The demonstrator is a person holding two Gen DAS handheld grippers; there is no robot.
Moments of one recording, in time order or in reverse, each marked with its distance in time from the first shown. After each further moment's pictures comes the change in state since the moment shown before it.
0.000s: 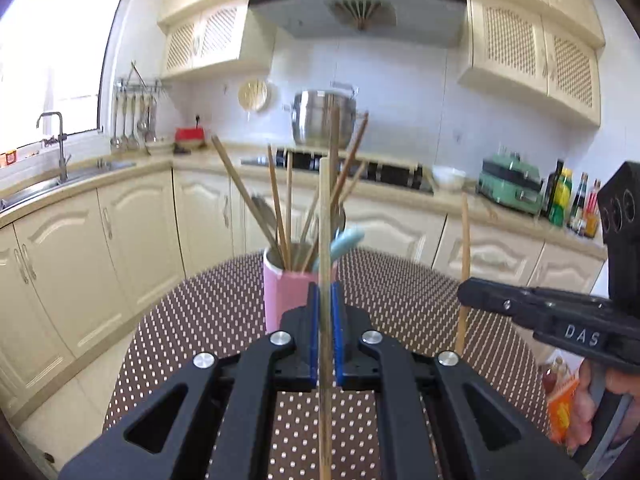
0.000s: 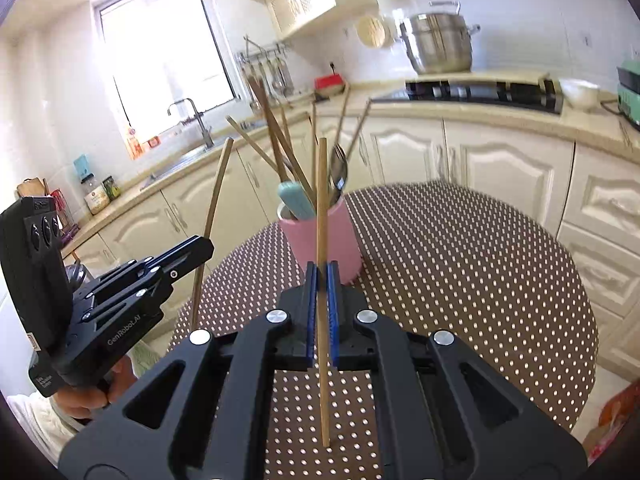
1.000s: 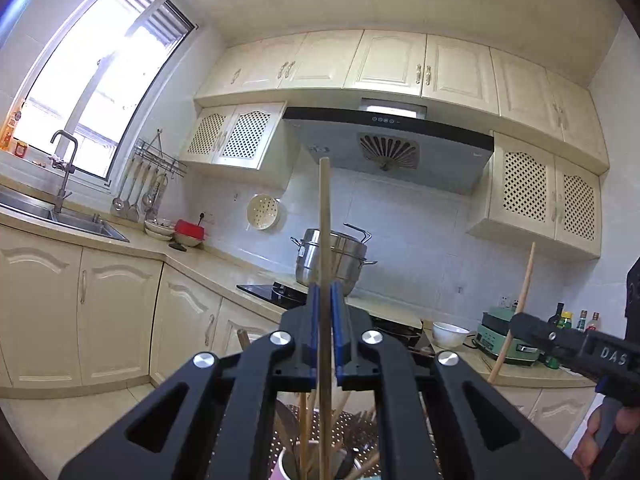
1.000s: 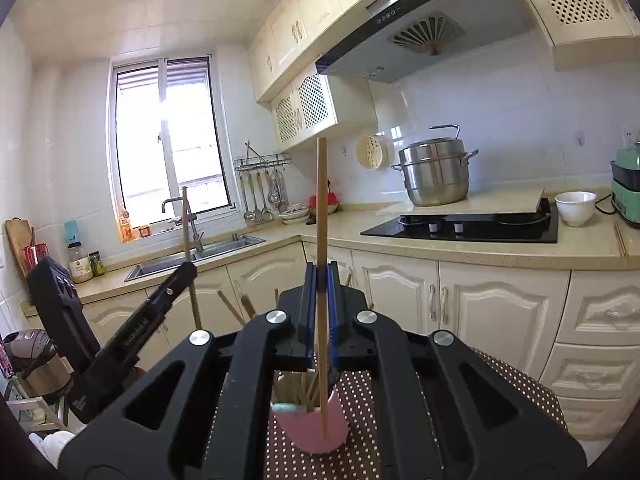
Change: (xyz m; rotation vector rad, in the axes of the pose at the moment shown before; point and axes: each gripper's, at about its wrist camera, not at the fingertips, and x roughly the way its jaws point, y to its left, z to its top) left arm 0.047 0.061 0.082 -0.185 -0.477 -0.048; right arm 0.038 -0.004 0.098 -0.076 -0.417 -0.041
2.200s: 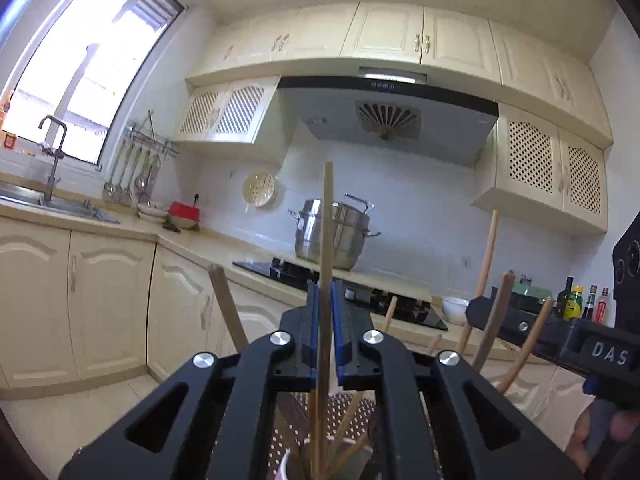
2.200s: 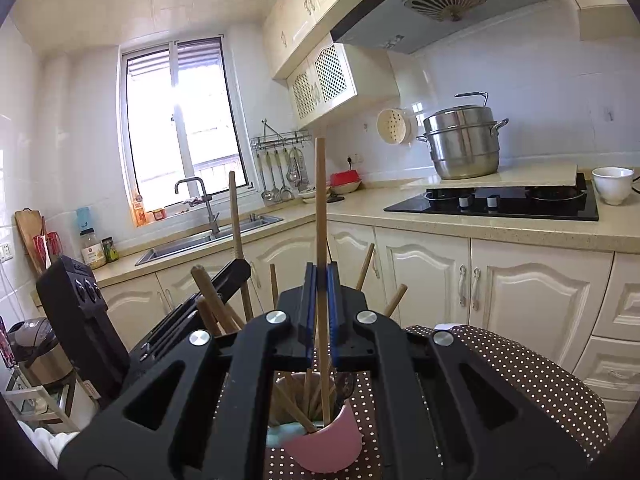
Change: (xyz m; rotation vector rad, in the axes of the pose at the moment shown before) left arm 0.052 0.010 -0.045 0.029 0.101 -0.007; right arm 0.069 -0.006 -0.039 0.013 0.082 0.085
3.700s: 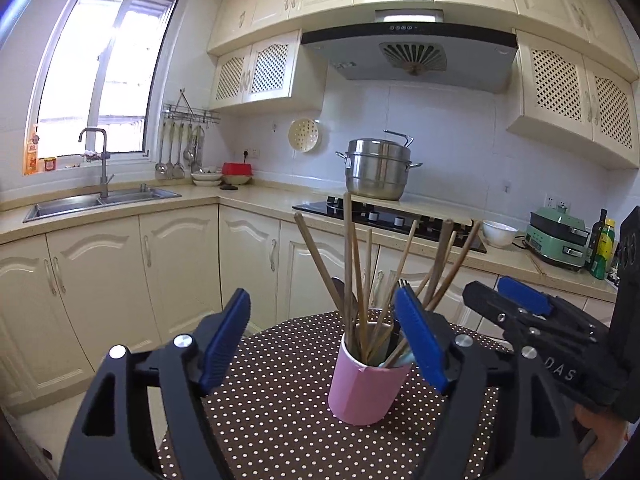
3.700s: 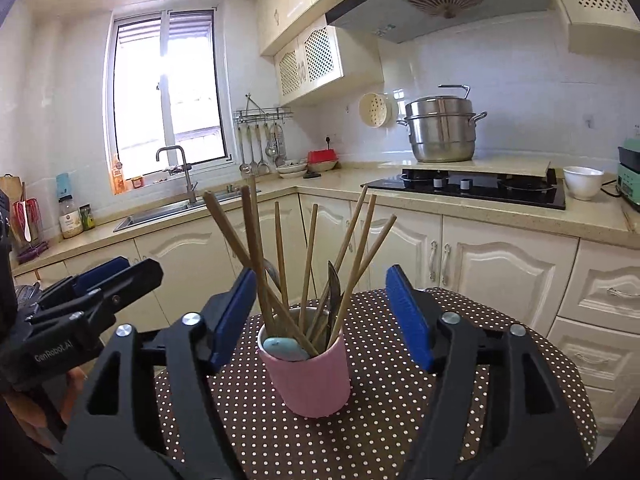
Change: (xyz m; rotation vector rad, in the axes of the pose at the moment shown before) left arm -0.110 -0.016 0.022 0.139 0.236 0.217; right arm -0.041 0.034 -0.036 -0.064 0.059 -0.127
